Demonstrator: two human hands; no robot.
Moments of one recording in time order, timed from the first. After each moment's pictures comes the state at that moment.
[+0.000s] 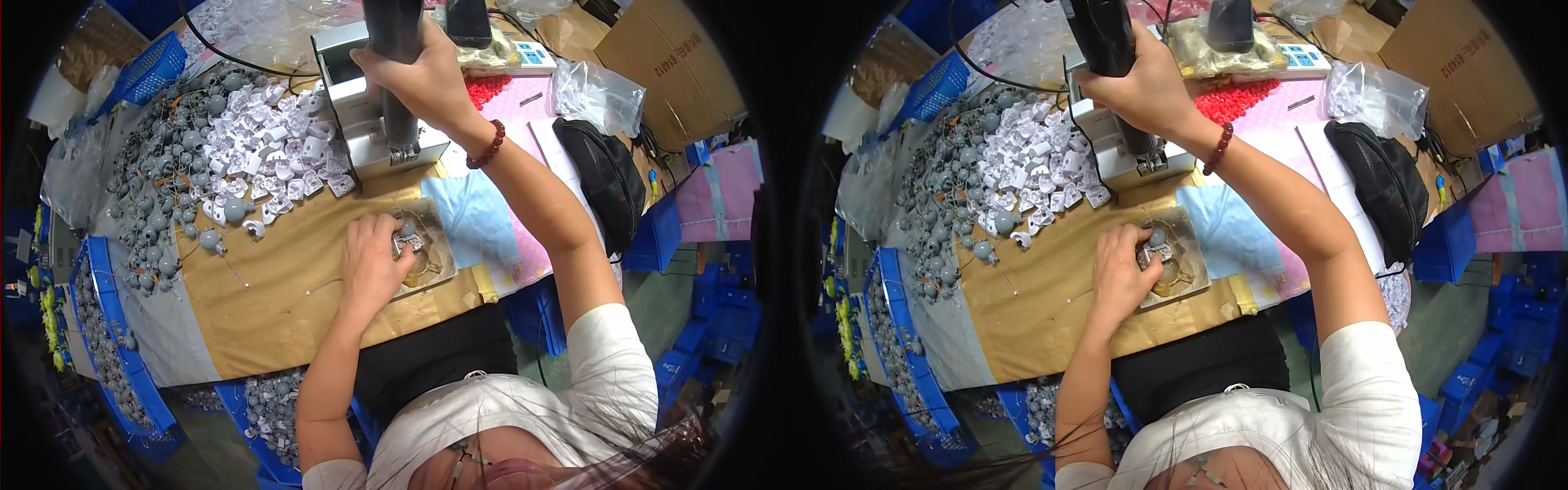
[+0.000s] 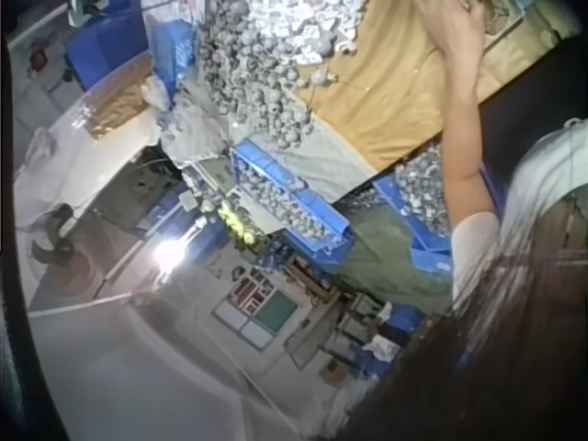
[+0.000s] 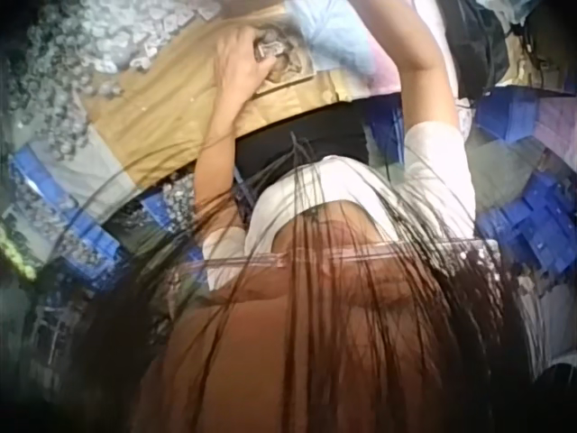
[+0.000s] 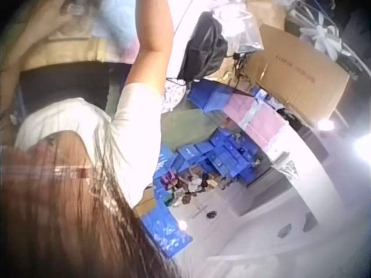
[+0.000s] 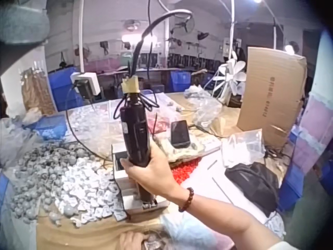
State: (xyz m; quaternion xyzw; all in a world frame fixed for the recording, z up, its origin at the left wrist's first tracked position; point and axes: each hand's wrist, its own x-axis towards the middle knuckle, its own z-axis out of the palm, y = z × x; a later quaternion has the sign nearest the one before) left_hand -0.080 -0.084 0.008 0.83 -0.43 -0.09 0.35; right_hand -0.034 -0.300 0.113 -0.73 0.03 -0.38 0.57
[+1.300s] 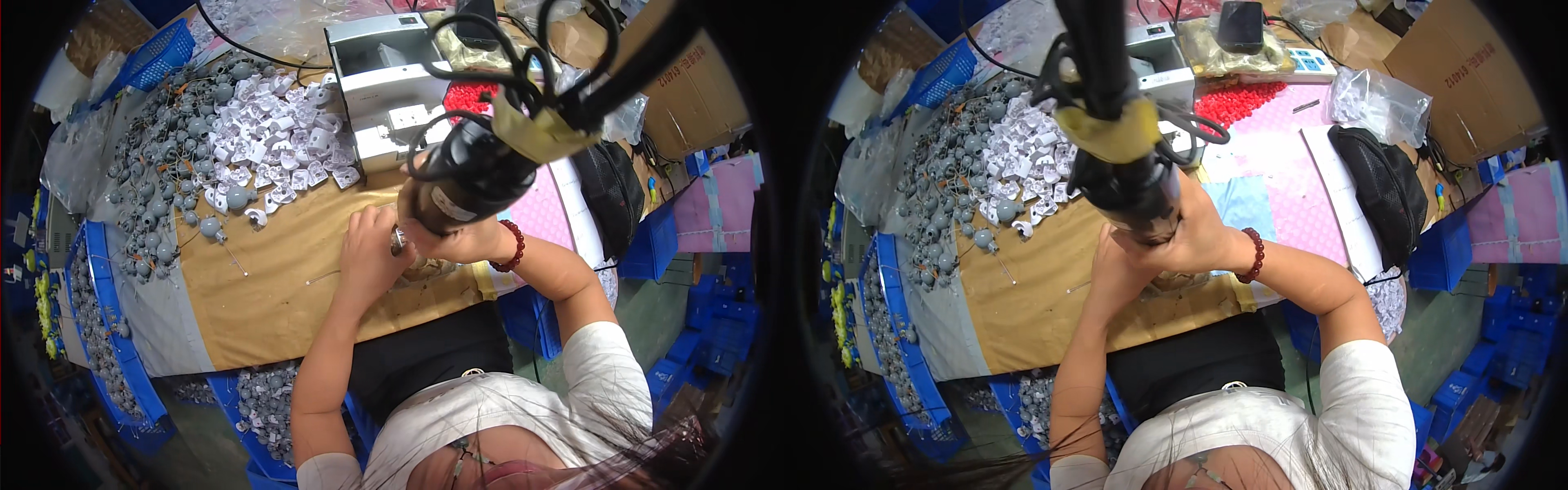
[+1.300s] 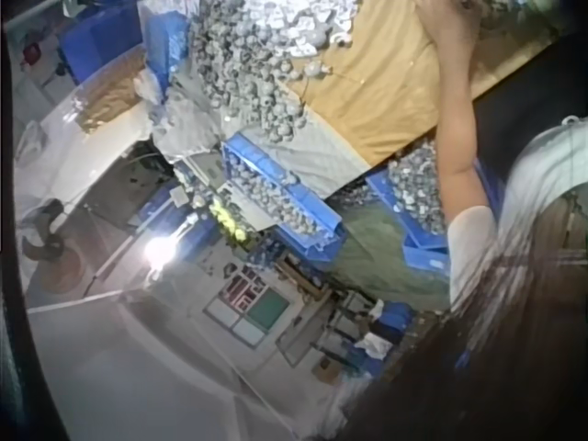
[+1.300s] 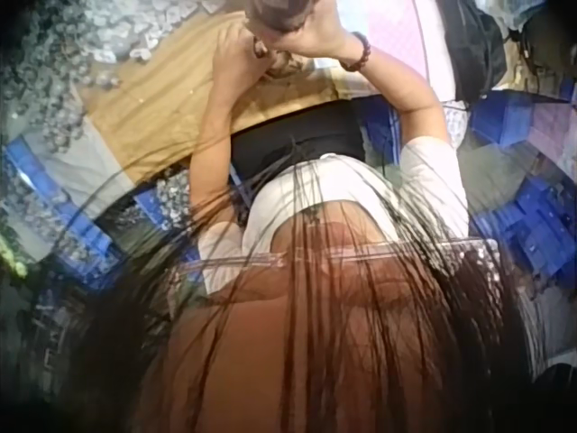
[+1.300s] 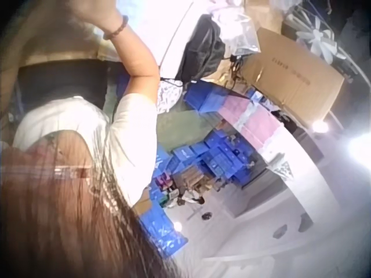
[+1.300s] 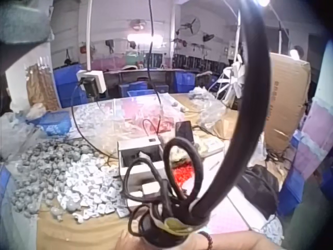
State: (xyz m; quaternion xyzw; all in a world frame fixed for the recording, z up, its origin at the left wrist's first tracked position) left_hand -0.067 -0.077 -0.021 0.79 -0.48 -0.08 0.37; right_hand -0.150 -0.231 0.073 -0.80 -0.08 -0.29 0.51
